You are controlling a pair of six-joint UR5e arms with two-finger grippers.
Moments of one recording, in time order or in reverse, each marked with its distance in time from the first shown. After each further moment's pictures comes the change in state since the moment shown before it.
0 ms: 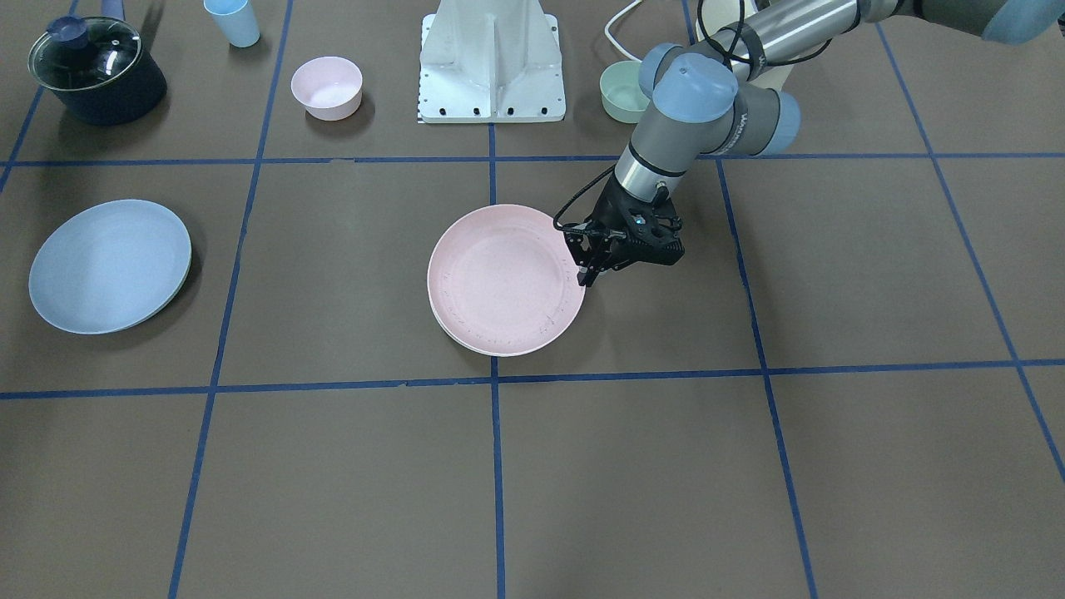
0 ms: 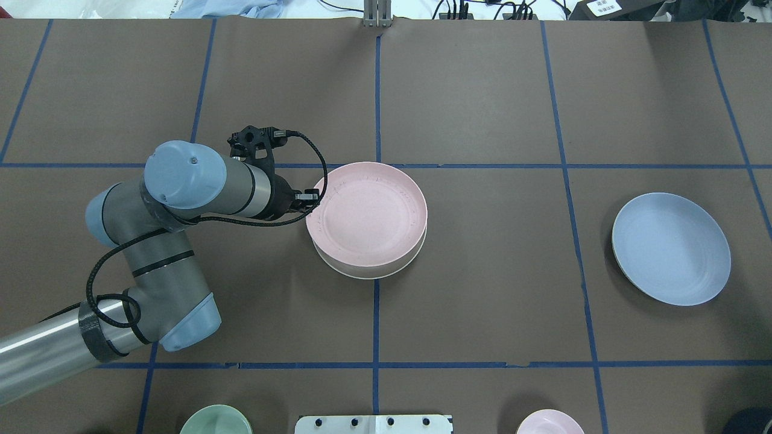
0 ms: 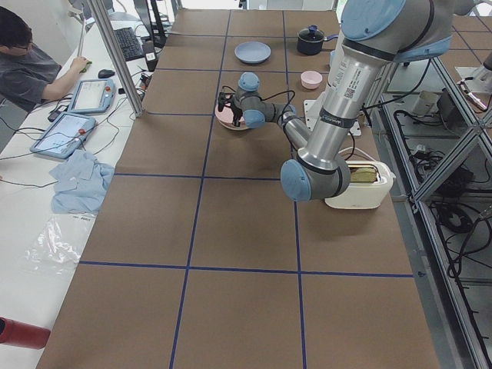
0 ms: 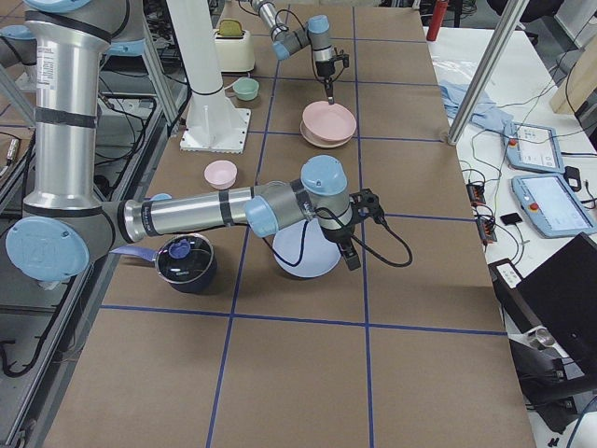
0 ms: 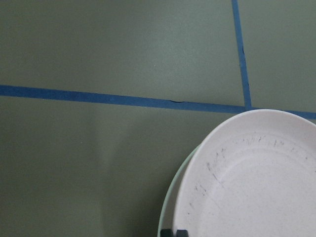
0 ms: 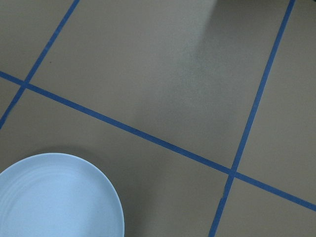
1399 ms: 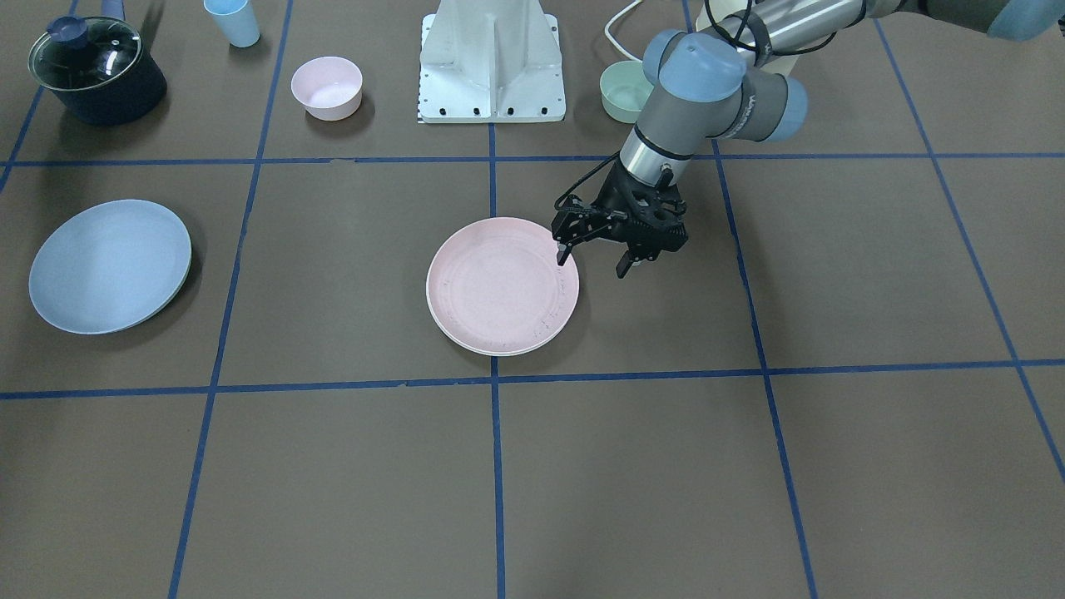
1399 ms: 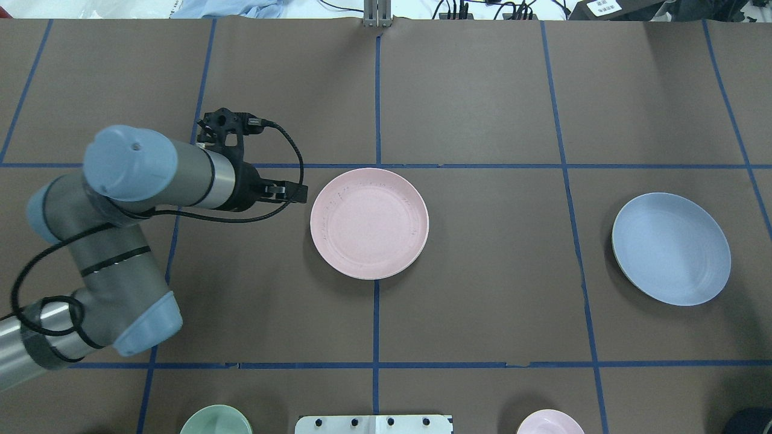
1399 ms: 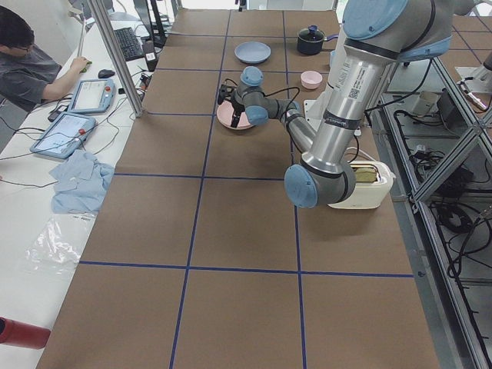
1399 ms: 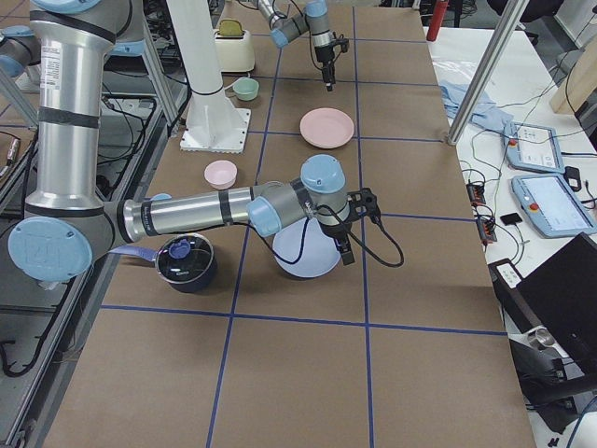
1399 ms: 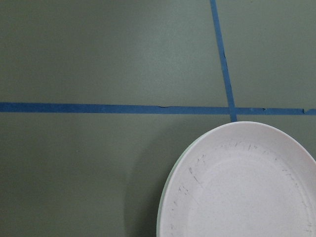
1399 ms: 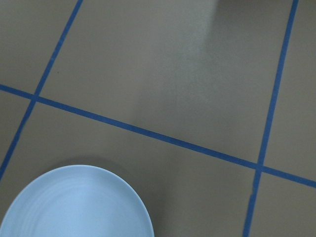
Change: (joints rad) left arm -0.075 0.106 -0.205 0.102 -0.032 0.242; right arm -0.102 -0.022 0.003 0.122 0.003 0.278
